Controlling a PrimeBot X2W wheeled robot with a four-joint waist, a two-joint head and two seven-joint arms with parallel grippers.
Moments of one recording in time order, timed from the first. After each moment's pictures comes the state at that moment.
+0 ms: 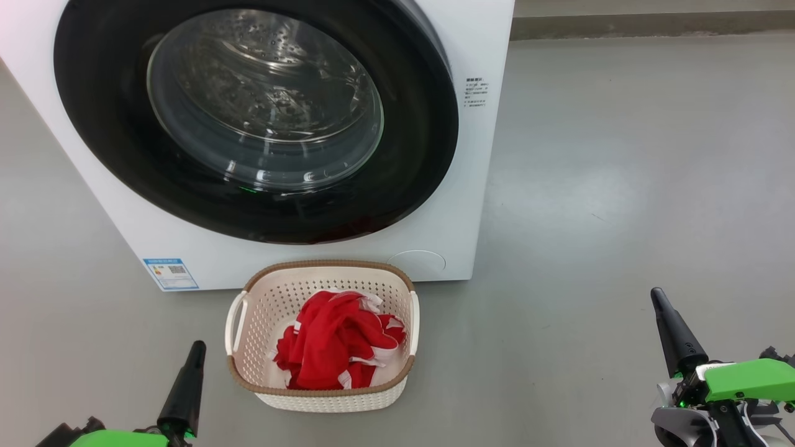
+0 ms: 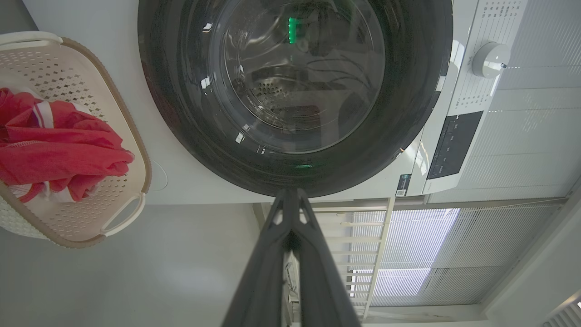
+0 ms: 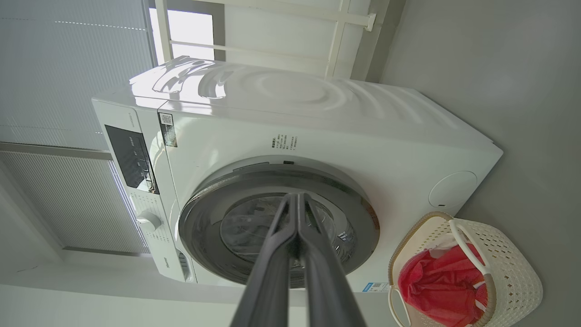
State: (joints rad) left arm -0.07 0.04 0.08 0.27 -1.60 -0.12 0.11; right arm -0.07 -0.04 -0.12 0.27 1.61 0.13 0.10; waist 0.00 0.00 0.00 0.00
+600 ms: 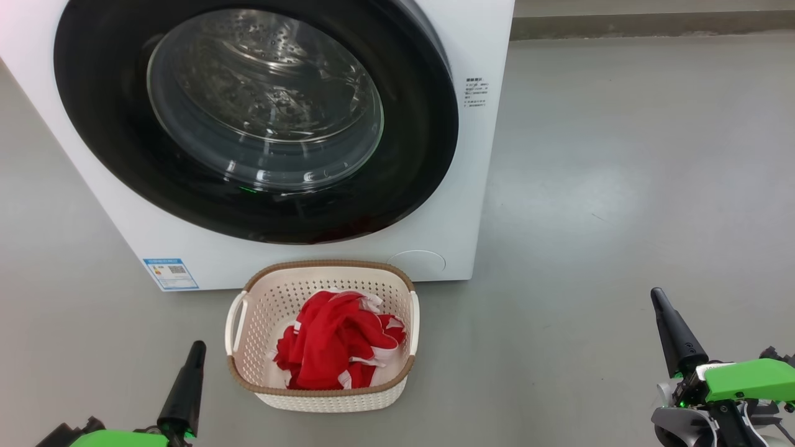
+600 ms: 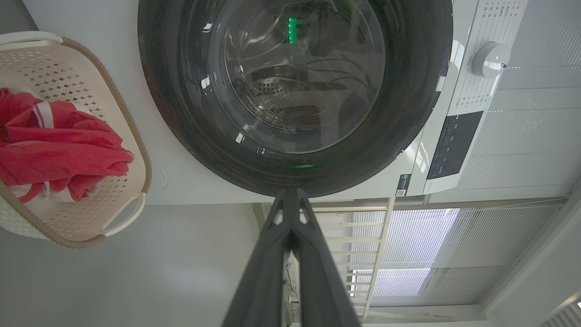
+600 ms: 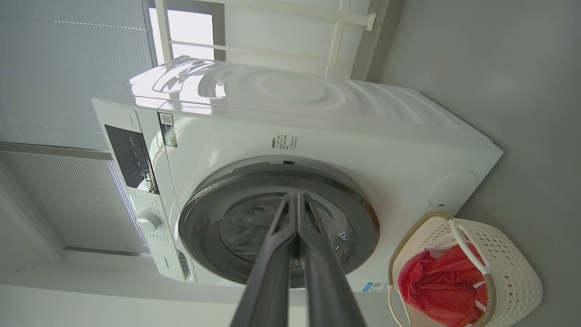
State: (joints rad) left arm -0.07 0.04 0.08 0.27 -1.60 -0.12 0.11; right arm -0.07 -0.04 -0.12 0.27 1.61 0.13 0.10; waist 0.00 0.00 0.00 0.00
